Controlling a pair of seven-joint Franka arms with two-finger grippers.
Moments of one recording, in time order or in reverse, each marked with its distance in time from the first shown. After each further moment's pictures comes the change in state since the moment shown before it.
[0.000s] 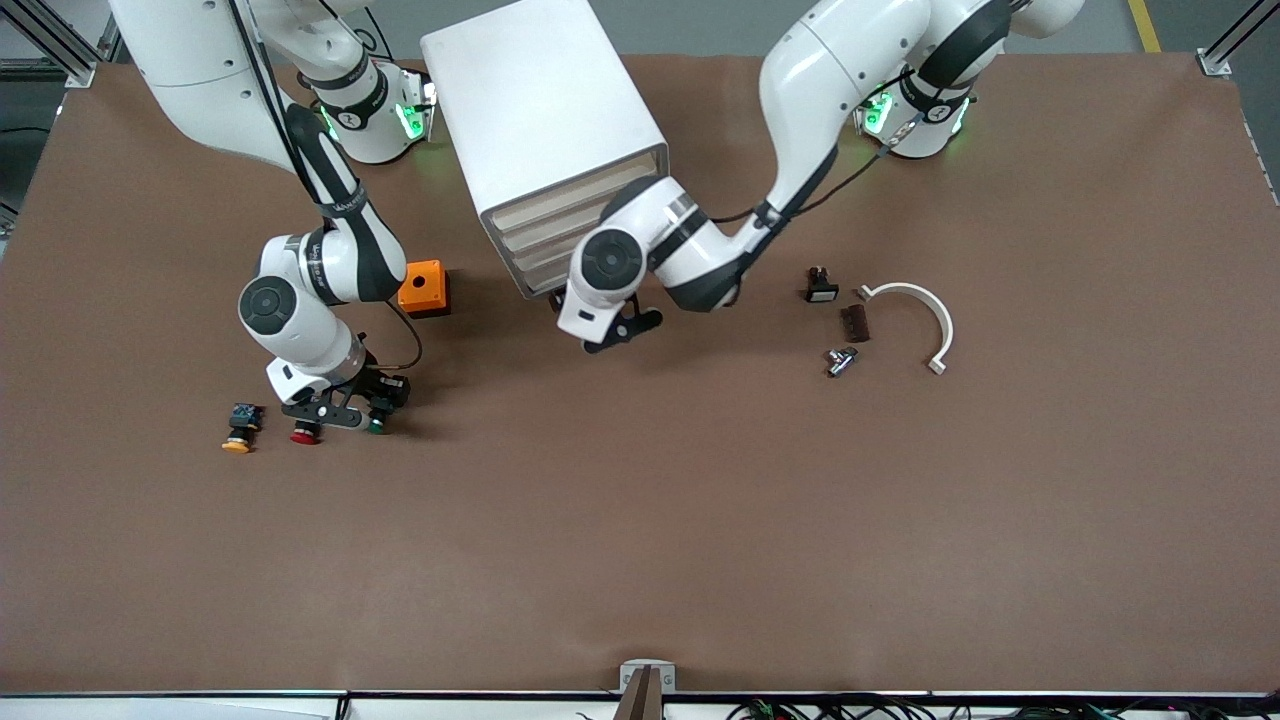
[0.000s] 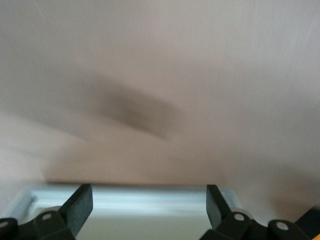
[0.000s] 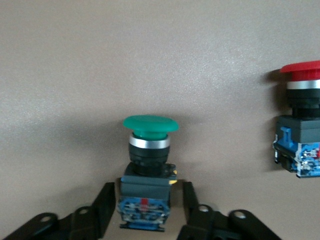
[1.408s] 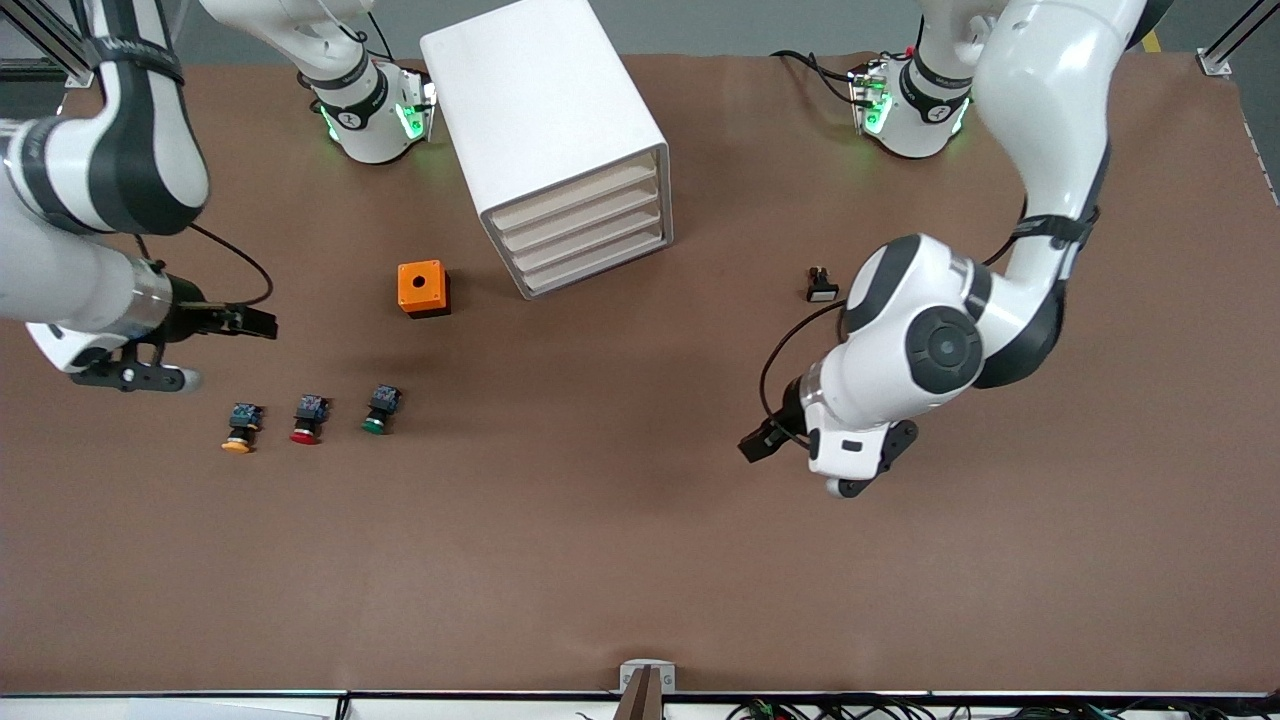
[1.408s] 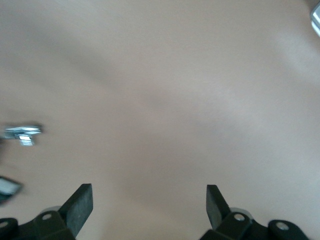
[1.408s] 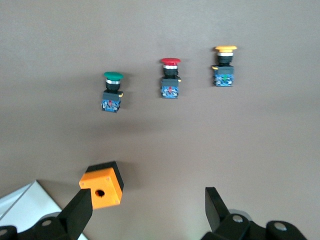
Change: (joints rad) left arm 0.424 -0.235 -0.004 0.025 0.085 -0.169 0.212; right arm -0.159 -0.318 -0.018 0.455 -0.086 -1.034 -0.202
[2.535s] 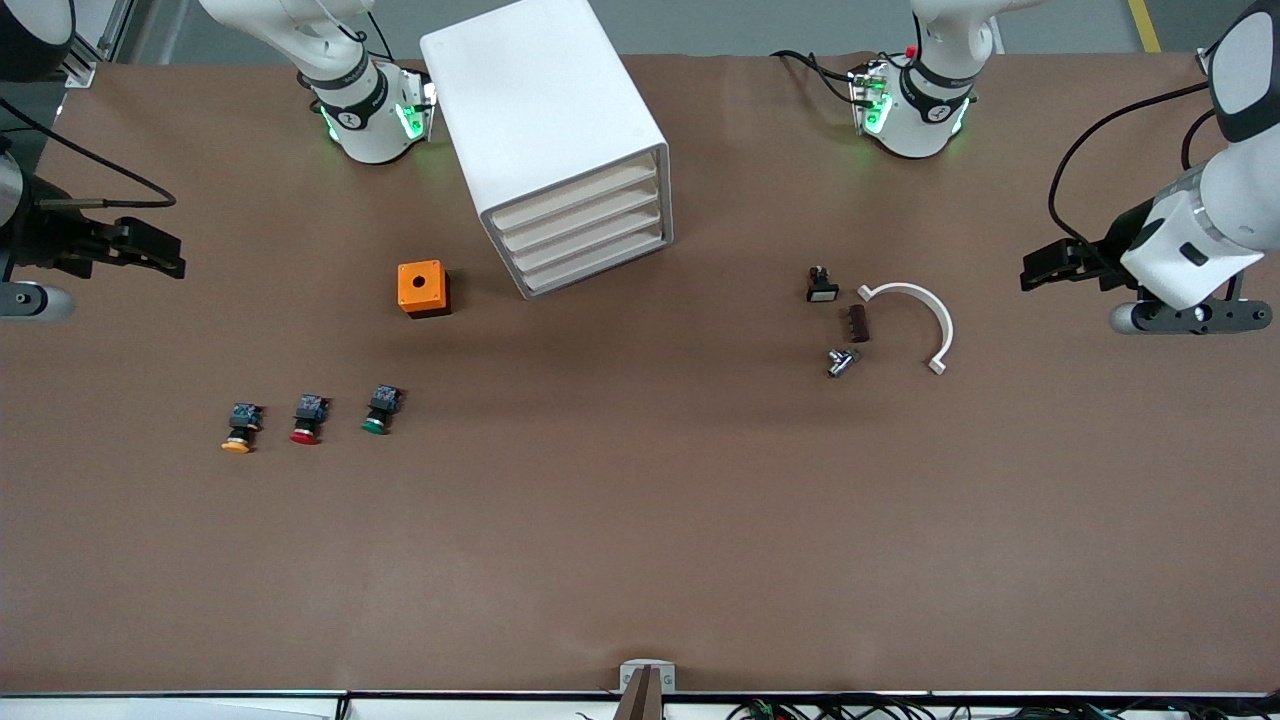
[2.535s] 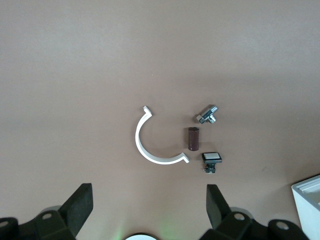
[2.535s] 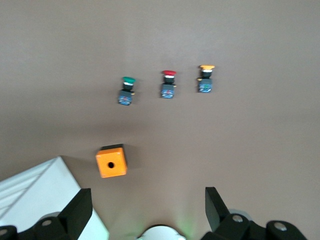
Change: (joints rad) left arm 0.442 -0.582 0.000 -0.418 0.002 -0.283 0.964; right arm 0.020 0.004 0.022 0.388 -0.012 -0.314 0.002
